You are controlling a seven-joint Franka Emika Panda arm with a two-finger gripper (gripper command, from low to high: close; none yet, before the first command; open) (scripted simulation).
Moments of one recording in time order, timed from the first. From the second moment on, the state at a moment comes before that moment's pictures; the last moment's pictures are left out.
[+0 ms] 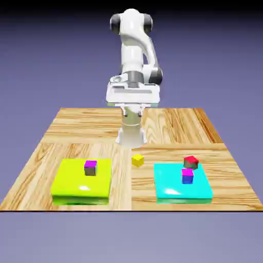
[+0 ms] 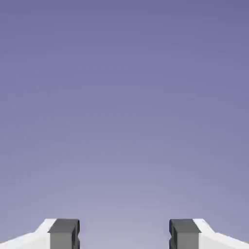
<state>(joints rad) 0.02 -0.53 -0.01 -2.81 0.03 2.98 0.75</state>
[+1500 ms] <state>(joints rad) 0.19 0.20 0.09 -2.32 0.53 1.90 1.26</state>
